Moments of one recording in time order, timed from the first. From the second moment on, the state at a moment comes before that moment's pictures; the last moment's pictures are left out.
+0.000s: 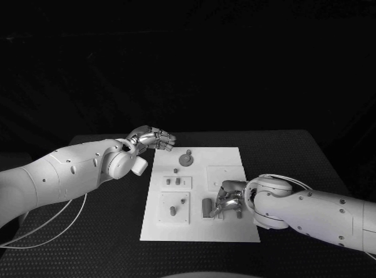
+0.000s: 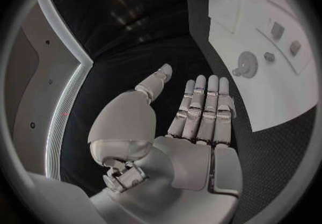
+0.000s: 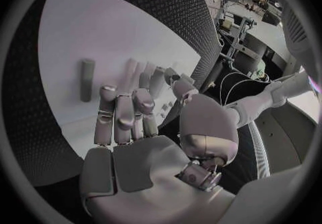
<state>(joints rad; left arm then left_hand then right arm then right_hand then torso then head) 1.17 -0.68 -0.12 1.09 -0.23 -0.08 0.22 1.02 -0.06 0.48 -0.27 0.05 0.81 0.19 0.31 0.45 1.06 0.17 0.08 0.14 0.80 0.16 0.42 0.45 0.02 0.78 0.07 0.07 0.92 1.10 -0.63 -0.21 1.45 -1.21 -0.04 -0.40 0.80 -0.17 0.55 -0.20 0.09 1.07 0.07 0.28 0.65 1.25 -0.04 1.18 1.21 1.20 -0.13 1.54 1.04 0.26 1.06 -0.02 1.01 1.31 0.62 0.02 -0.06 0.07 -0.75</state>
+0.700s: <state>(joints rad) 1.17 -0.69 -0.12 1.09 -0.23 -0.08 0.22 1.02 -0.06 0.48 -0.27 0.05 0.81 0.19 0.31 0.45 1.06 0.17 0.08 0.14 0.80 0.16 0.42 0.45 0.02 0.78 0.07 0.07 0.92 1.19 -0.83 -0.20 1.54 -1.12 -0.02 -0.47 0.76 -0.06 0.53 -0.21 0.09 1.05 0.08 0.28 0.67 1.32 -0.03 1.27 1.29 1.24 -0.13 1.55 1.09 0.25 1.07 -0.03 1.02 1.31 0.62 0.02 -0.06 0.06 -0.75</state>
